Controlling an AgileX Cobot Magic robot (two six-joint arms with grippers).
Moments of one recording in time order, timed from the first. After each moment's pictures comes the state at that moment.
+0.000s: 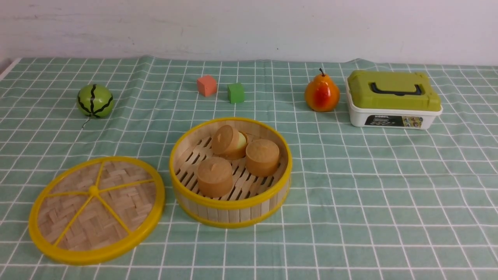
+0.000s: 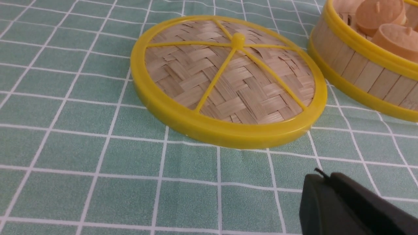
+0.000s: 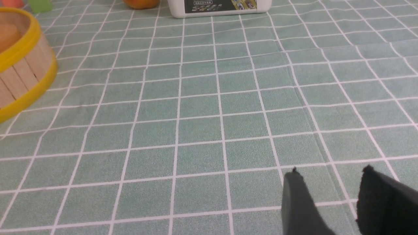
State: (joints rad) right arm -0.03 -0.01 0.02 0.02 0.39 0.13; left arm -0.10 -0.01 0.03 0.04 0.38 -0.25
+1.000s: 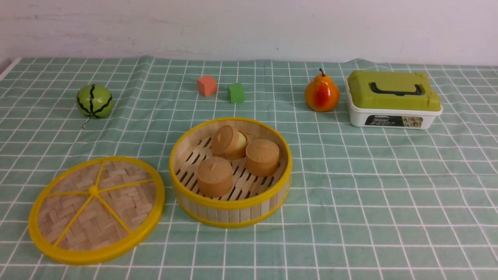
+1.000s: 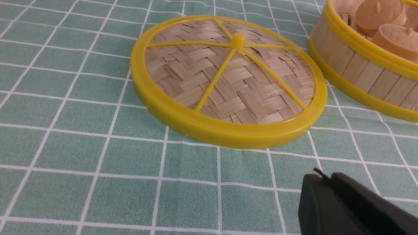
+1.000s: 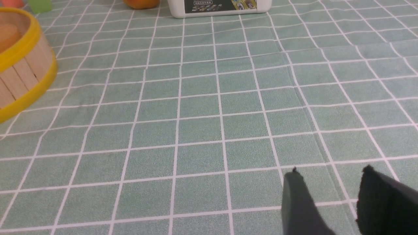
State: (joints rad) right arm -0.03 -0.01 0.02 0.02 0.39 0.13; left arm -0.10 -0.01 0.03 0.04 0.38 -0.25
